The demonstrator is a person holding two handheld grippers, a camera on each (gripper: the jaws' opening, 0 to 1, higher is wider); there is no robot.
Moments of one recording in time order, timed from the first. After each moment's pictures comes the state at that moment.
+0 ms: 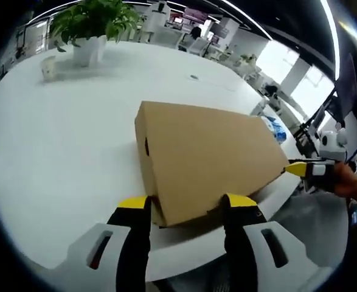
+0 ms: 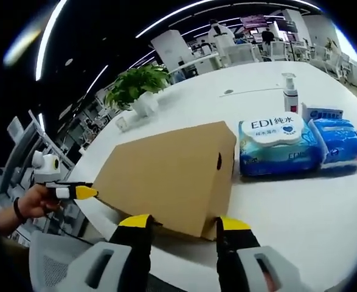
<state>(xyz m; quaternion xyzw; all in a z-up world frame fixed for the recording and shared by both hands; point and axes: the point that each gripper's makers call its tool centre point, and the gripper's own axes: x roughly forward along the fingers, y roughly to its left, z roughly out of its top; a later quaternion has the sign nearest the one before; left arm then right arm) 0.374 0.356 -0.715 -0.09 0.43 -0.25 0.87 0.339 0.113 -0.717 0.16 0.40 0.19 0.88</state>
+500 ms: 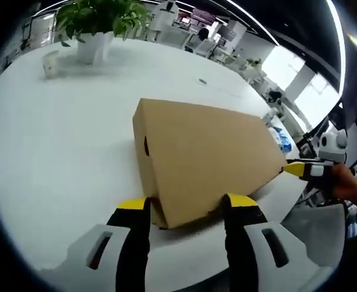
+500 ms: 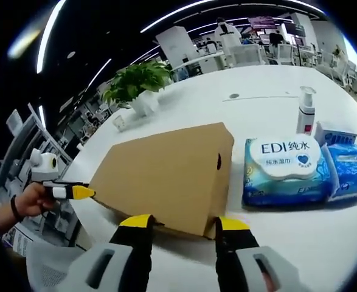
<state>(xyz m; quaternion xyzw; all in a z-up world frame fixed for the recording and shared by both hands) 0.411 0.353 -0.715 -0.11 0.43 -0.23 0.87 0.391 0.113 -0.716 0.14 0.40 0.19 0.88</state>
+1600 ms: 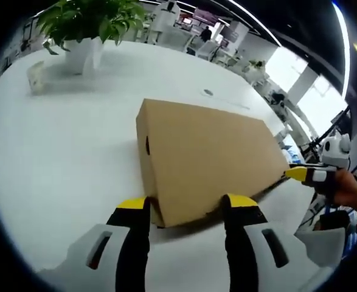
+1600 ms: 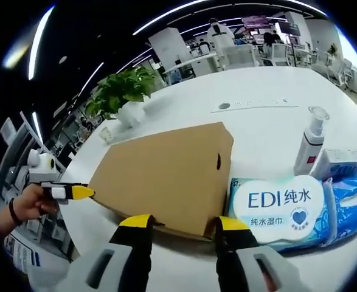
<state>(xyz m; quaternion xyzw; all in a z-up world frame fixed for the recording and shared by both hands) 0.479 0.329 -0.710 -0.10 0.43 -0.23 0.87 0.453 0.092 -0.715 0.15 0.41 0.17 0.88</state>
